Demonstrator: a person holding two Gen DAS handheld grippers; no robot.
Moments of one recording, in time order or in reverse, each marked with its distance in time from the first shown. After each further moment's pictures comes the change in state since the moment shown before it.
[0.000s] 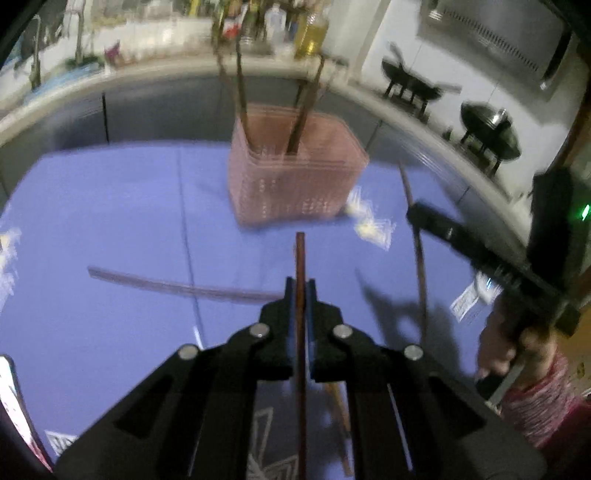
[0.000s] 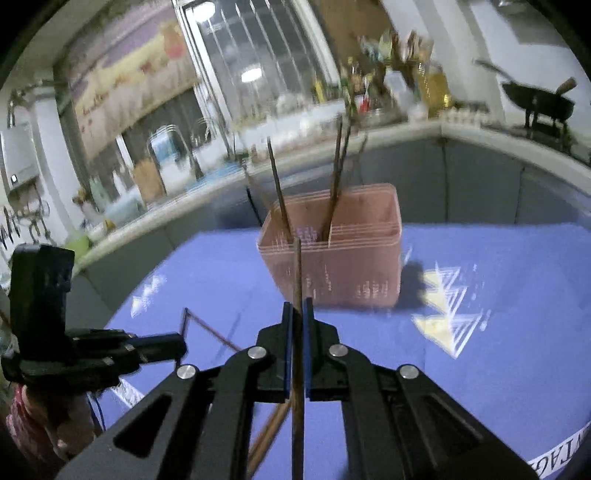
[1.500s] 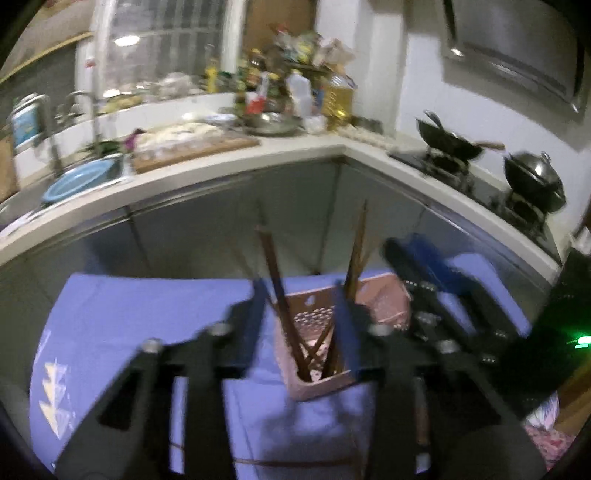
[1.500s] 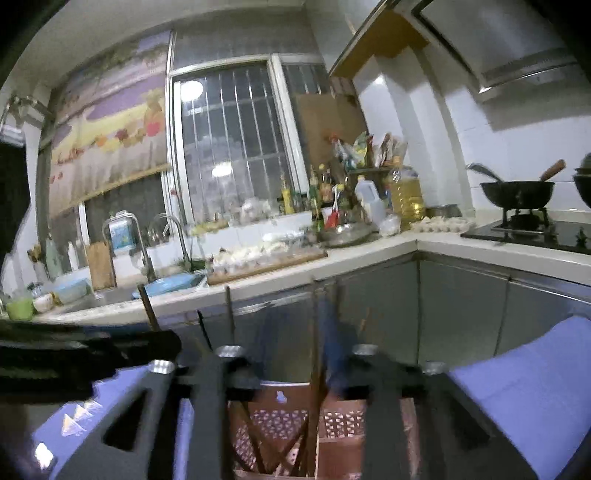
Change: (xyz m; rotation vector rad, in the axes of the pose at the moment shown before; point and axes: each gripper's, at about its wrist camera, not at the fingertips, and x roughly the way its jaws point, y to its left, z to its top) left arm 0.028 0.004 0.140 0.043 -0.227 0.231; right arm 0.090 0.000 0.094 -0.049 -0.436 -0.183
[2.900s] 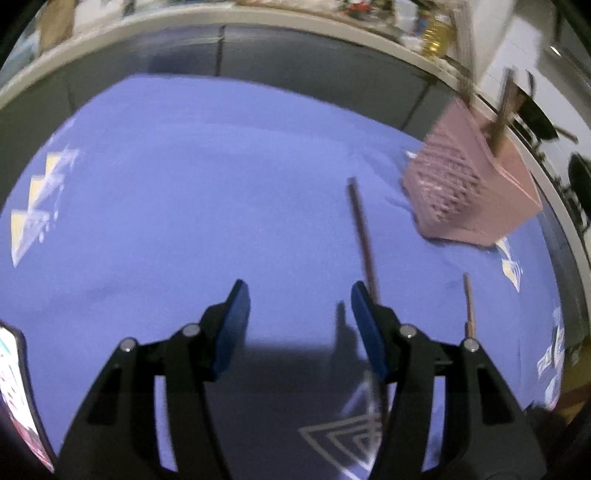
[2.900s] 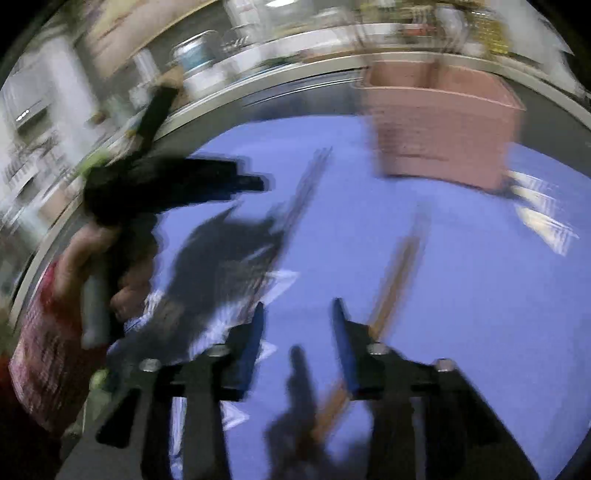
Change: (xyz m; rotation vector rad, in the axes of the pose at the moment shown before) left arm 0.032 0.107 -0.173 -0.247 0.353 0.081; right arm -0.114 0.068 -0.130 -0.037 0.784 0.219
